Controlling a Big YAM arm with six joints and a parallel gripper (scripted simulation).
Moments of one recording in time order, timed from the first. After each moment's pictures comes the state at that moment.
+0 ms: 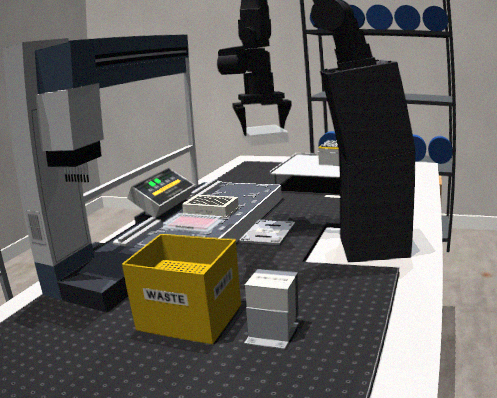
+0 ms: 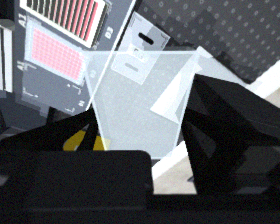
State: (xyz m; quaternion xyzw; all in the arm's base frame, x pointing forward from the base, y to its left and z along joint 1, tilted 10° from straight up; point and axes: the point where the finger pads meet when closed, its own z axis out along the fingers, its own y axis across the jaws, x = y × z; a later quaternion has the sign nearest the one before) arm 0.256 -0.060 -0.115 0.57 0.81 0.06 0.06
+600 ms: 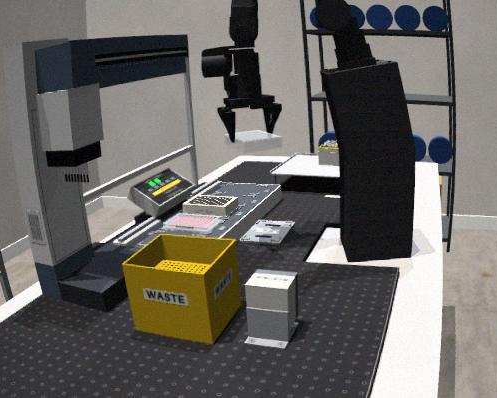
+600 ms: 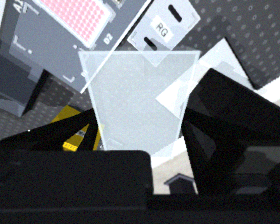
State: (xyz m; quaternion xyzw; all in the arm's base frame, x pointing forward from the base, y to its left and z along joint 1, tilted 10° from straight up) arm 0.273 0.014 -0.111 0.49 0.87 0.05 0.07
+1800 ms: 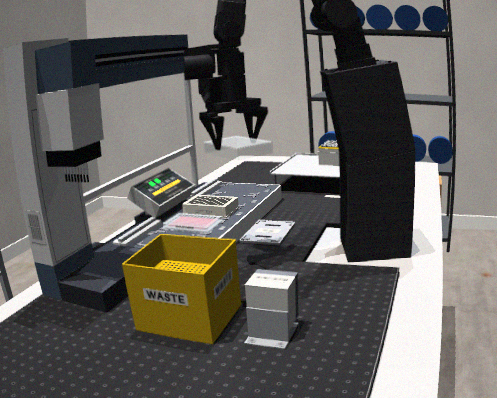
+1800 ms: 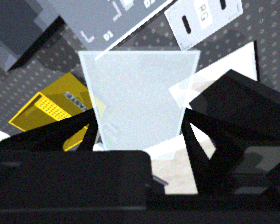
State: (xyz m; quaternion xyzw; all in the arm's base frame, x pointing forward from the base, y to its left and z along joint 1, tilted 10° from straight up) arm 0.291 0.101 -0.103 0.38 0.92 0.05 0.08
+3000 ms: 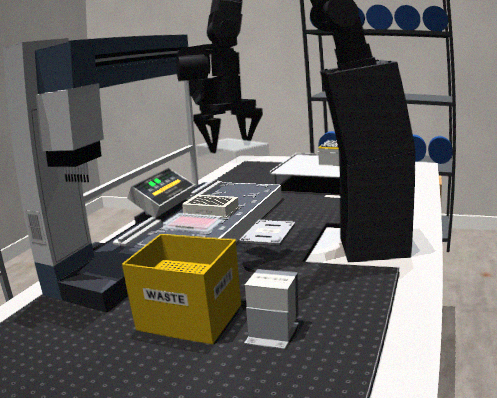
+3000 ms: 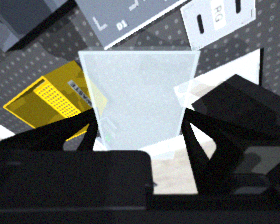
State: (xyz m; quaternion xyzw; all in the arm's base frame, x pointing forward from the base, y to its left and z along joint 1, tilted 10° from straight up) arm 0.296 0.129 -0.101 0.33 0.94 0.04 0.08
